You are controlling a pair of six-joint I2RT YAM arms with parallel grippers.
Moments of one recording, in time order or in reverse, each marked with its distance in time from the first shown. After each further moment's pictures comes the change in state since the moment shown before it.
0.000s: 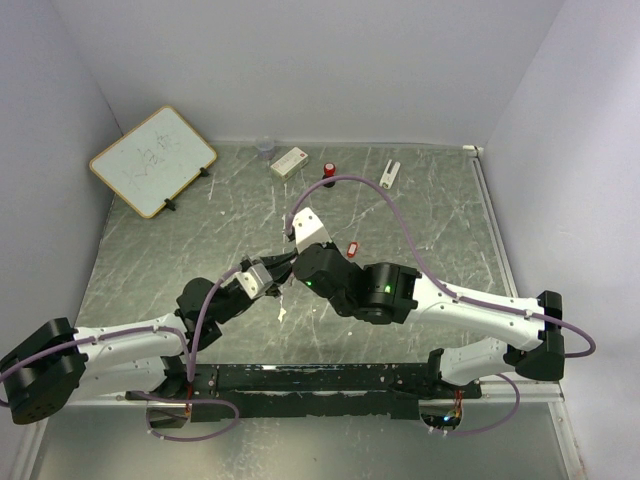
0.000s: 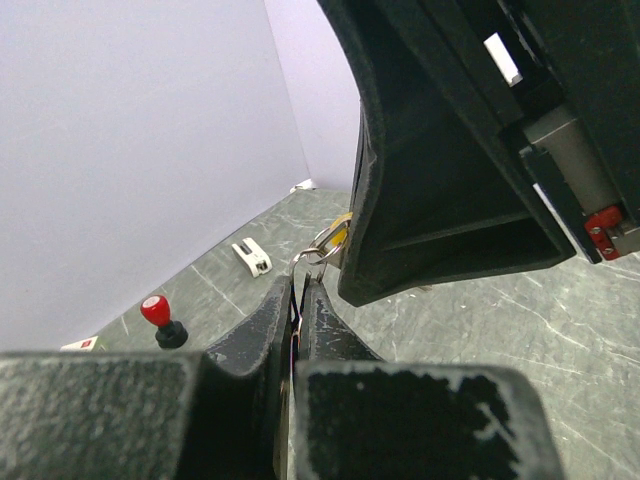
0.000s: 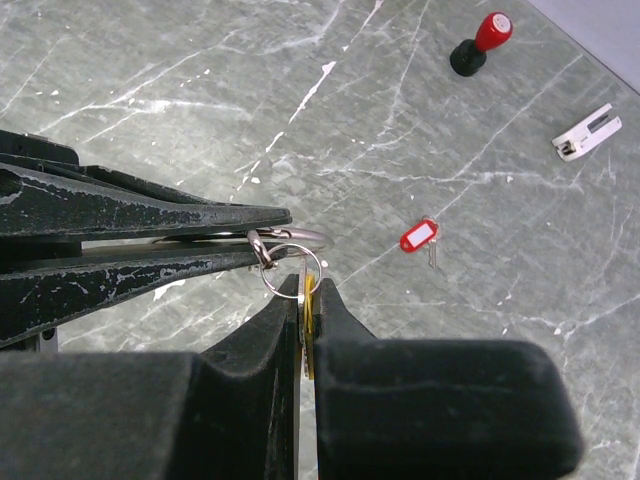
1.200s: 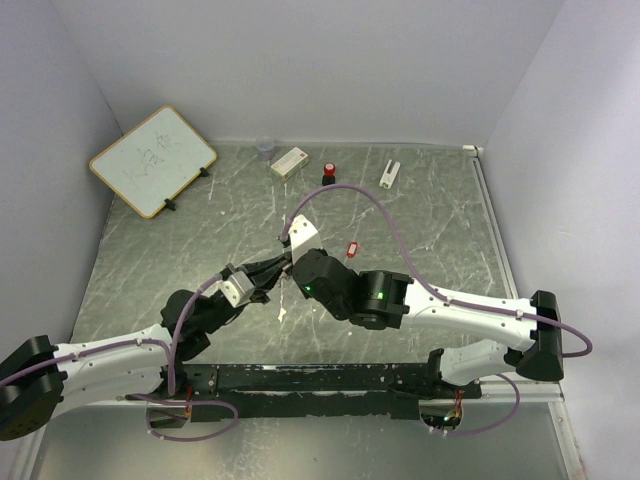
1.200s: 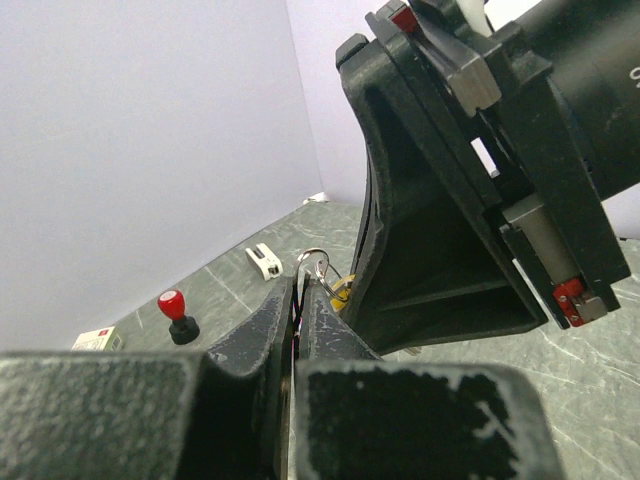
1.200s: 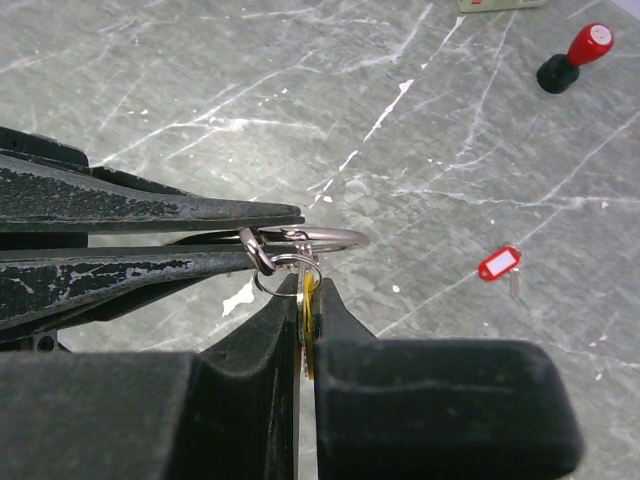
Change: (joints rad) left arm -0.004 -0.148 -0.075 -0.013 -0.062 -0.008; right arm -0.001 -0.001 -0.102 0.174 -0.105 0.019
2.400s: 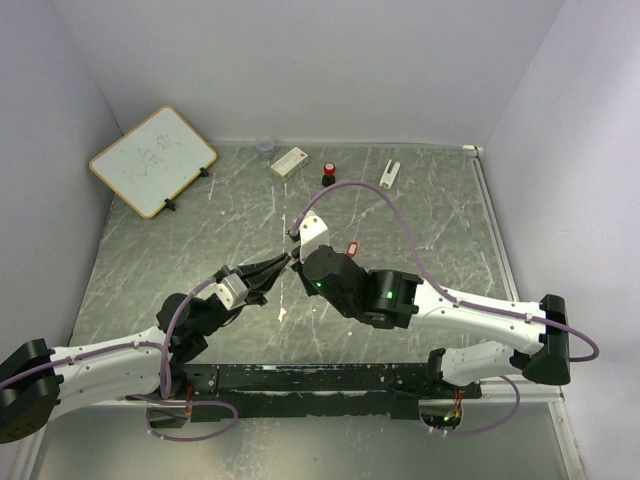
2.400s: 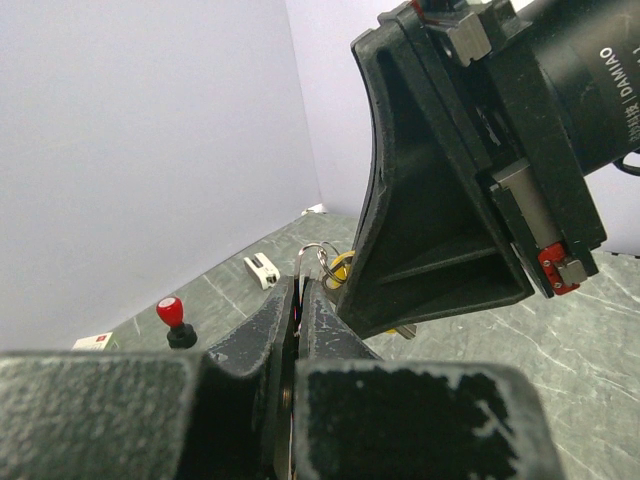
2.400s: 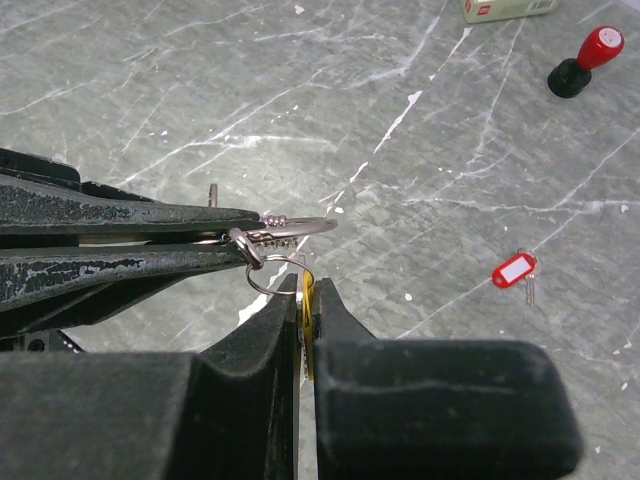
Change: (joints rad) left arm -0.004 -0.042 -0.030 0.023 -0.009 -0.015; right arm -0.028 -0.051 -0.042 0.061 -0.042 0.028
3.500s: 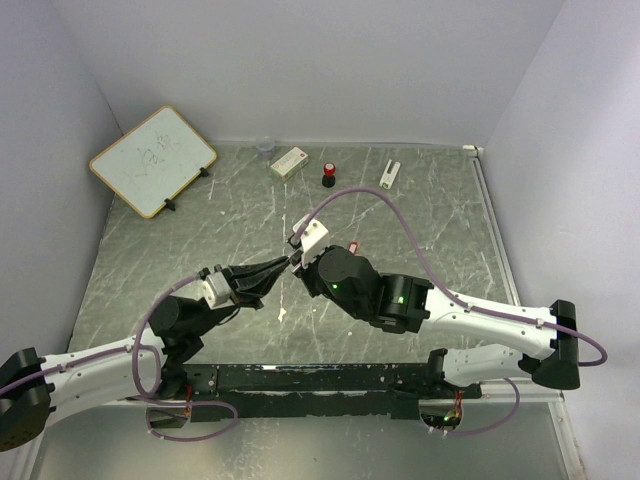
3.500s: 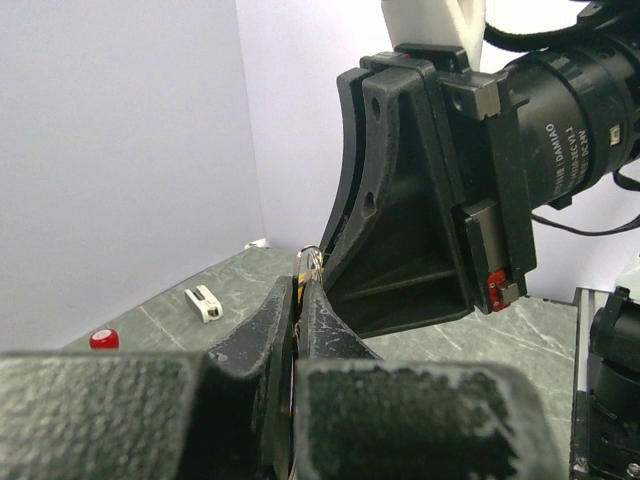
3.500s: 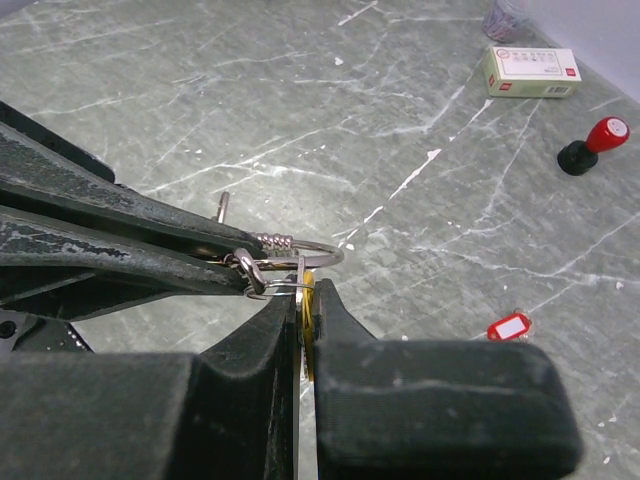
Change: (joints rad) left arm 0.008 -0.066 0.004 0.004 0.106 -0.166; right arm -0.001 -0.069 -0.061 0.133 -0.095 -0.172
